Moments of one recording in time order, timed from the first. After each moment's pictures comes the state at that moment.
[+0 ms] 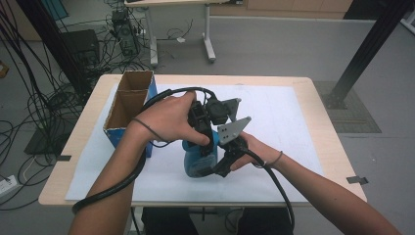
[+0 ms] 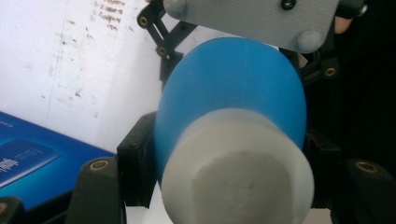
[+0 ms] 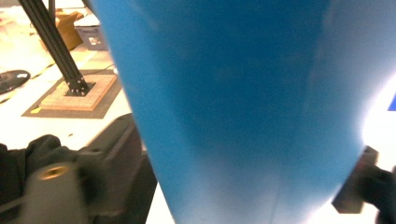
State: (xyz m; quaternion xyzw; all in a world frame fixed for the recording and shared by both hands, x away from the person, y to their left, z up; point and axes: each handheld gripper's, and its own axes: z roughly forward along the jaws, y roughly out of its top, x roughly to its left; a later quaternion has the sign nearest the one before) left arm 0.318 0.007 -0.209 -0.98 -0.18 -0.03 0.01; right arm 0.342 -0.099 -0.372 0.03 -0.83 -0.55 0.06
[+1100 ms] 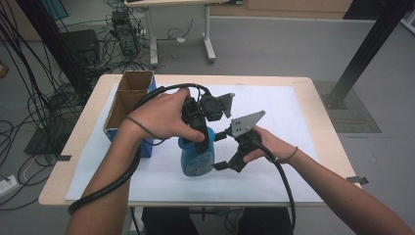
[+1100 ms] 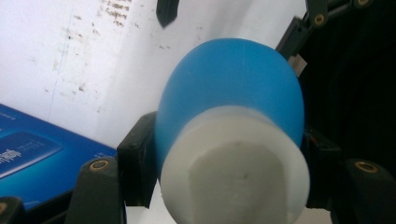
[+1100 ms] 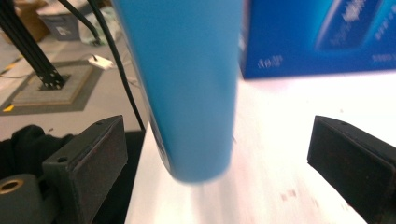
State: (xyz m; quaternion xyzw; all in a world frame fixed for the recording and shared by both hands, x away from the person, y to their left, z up) left arm 0.320 0.018 -0.202 -0.98 -0.20 -0.03 0.00; right arm 0.352 -0.137 -0.359 -0.02 -0.86 -0.52 0.03
